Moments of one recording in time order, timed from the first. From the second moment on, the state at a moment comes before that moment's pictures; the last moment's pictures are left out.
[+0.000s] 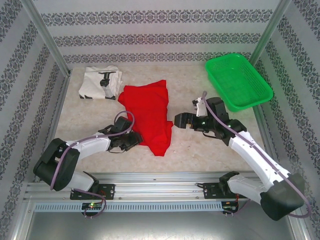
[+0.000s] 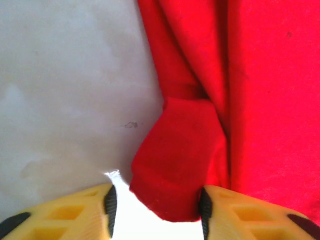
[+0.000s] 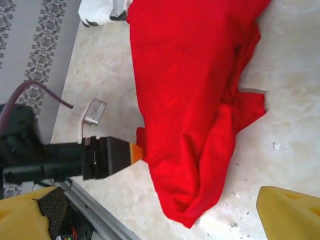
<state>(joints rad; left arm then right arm) -0.50 1.43 0.60 -0.22 0.24 -0.98 0.41 1.06 0.85 -0.49 -0.50 0.57</state>
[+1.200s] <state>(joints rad) -0.50 1.18 1.14 -0.63 0.19 -0.74 0.65 1.48 0.90 -0.37 -0.51 0.72</state>
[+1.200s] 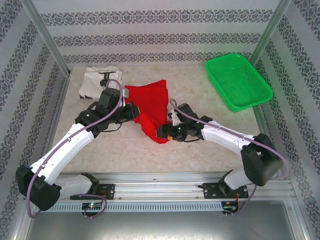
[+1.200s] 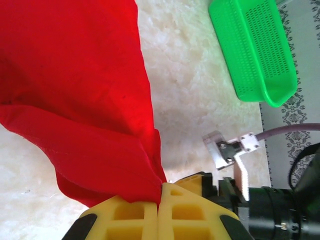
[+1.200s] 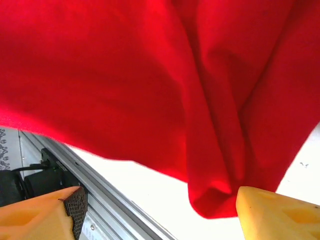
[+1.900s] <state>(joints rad) -0.46 1.16 1.31 -0.71 0.18 -0.62 0.44 1.55 1.19 -0.36 -0.41 0.67</state>
